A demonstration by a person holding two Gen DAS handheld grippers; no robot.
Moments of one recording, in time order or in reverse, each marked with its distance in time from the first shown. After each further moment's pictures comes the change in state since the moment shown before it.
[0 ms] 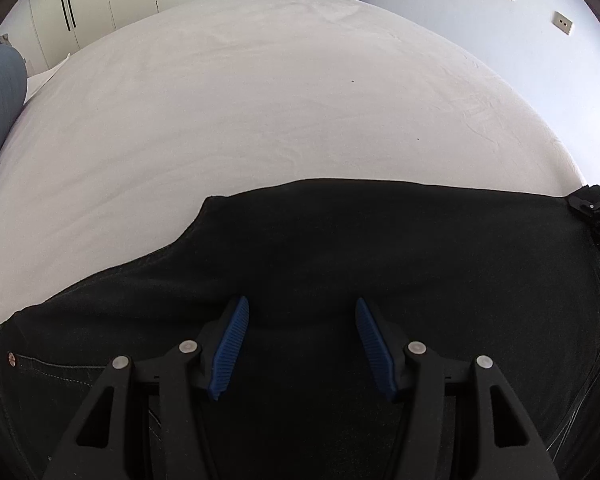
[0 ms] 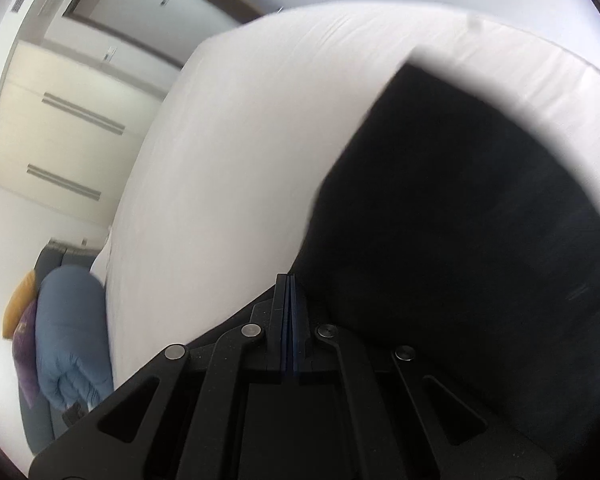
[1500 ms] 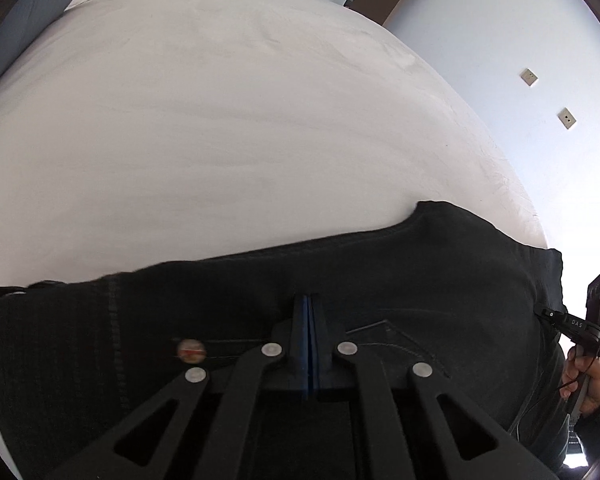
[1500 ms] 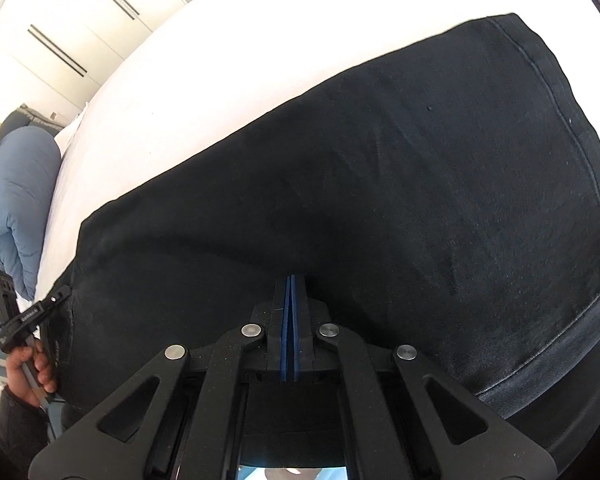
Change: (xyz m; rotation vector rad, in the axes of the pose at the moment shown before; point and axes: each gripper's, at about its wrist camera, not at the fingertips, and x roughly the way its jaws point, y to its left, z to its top) left arm -0.045 0.203 -0.038 -0.223 -0.025 -0.225; right arm 0.043 0.079 -0.134 -0.411 0.207 -0.179
